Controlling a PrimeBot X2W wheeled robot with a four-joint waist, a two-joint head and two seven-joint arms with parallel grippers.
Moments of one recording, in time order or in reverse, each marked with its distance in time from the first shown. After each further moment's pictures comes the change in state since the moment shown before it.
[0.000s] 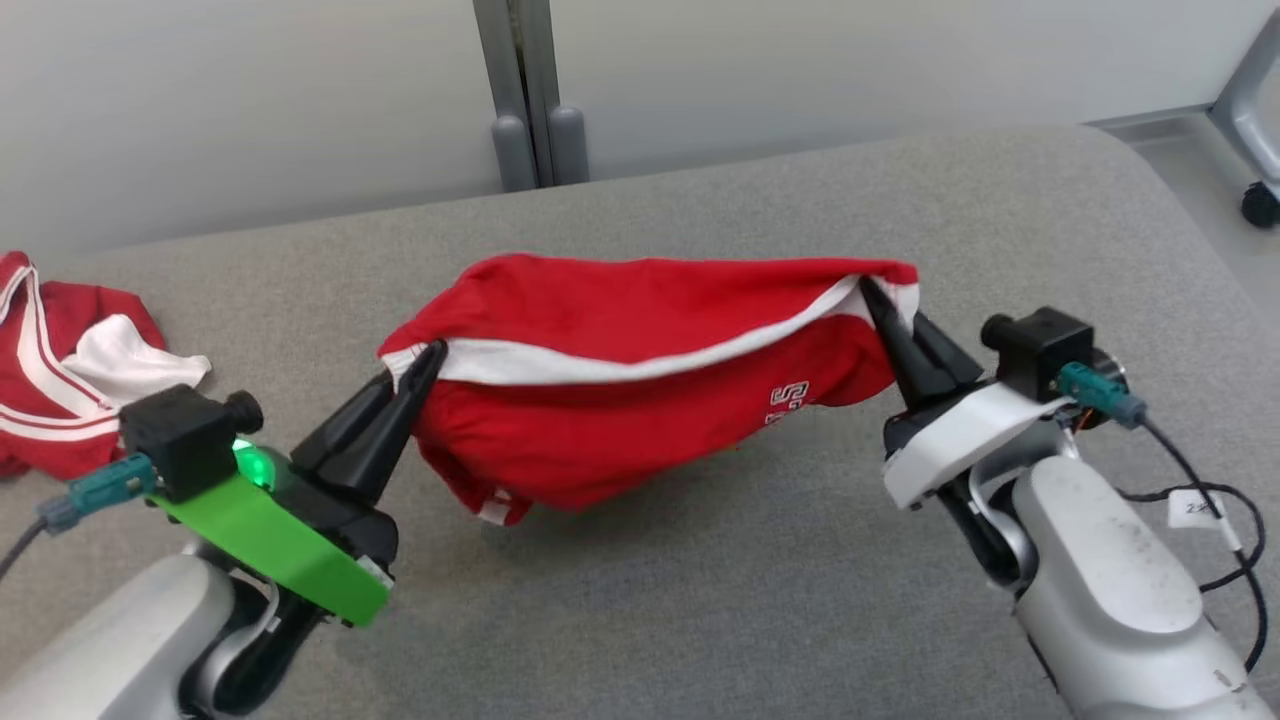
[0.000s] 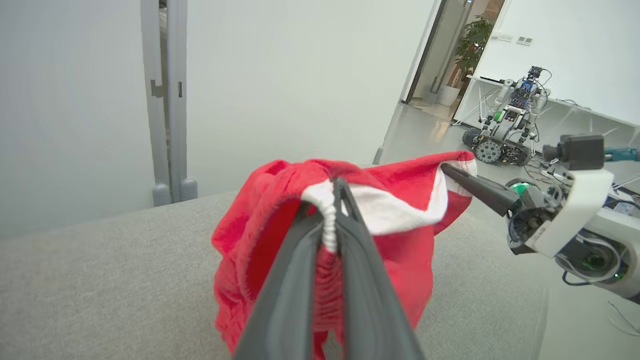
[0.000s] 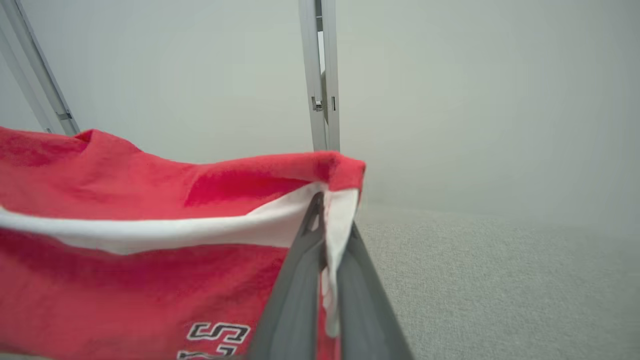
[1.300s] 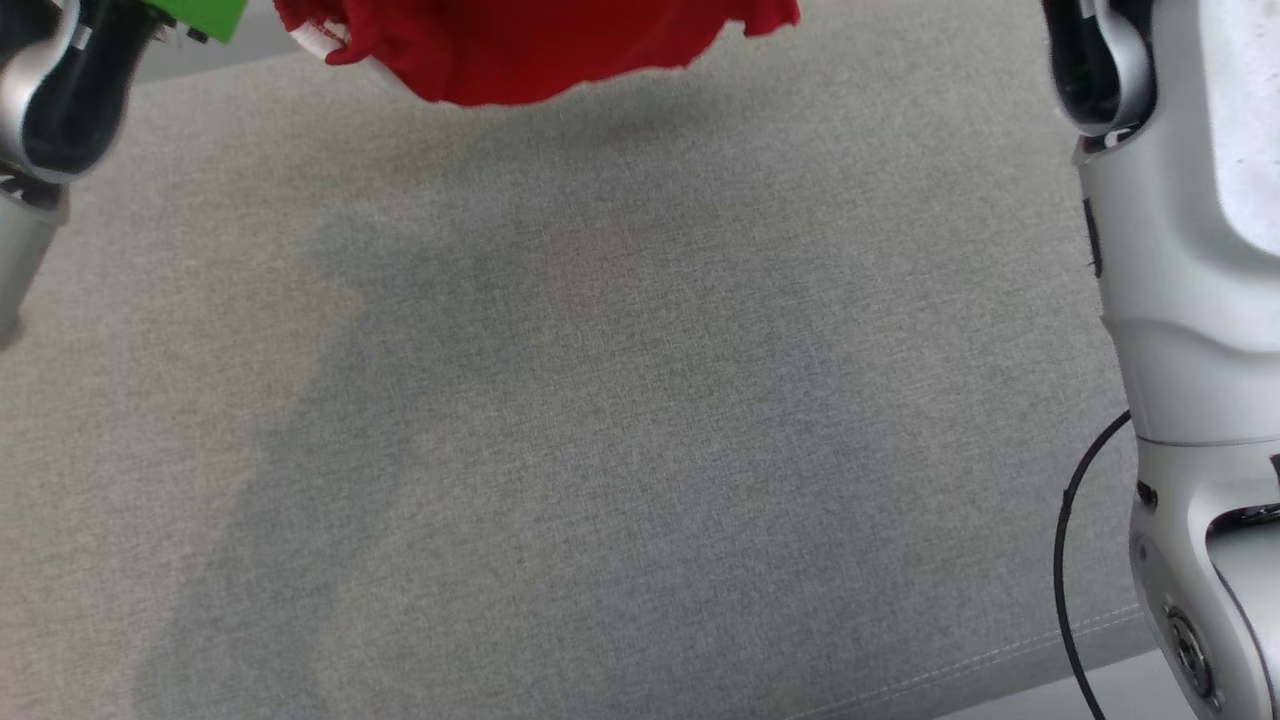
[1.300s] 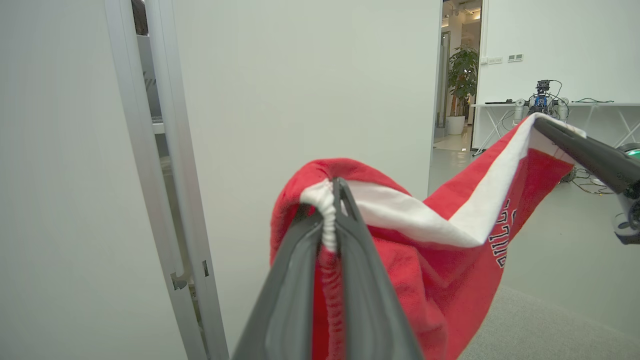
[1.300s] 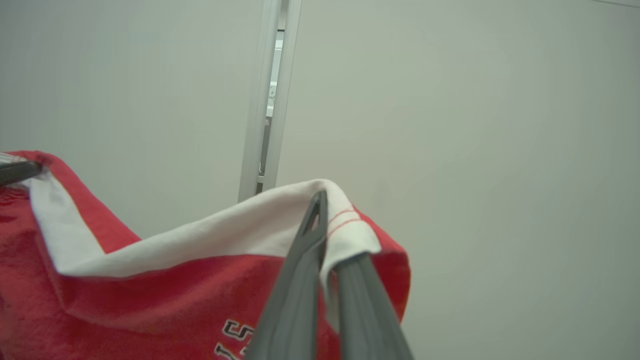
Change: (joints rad) left arm -0.874 -0.082 -0.060 0.332 0.019 -0.001 0.094; right arm -0.667 0.057 -0.165 -0.057 -0.153 0.000 0.018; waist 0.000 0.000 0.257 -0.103
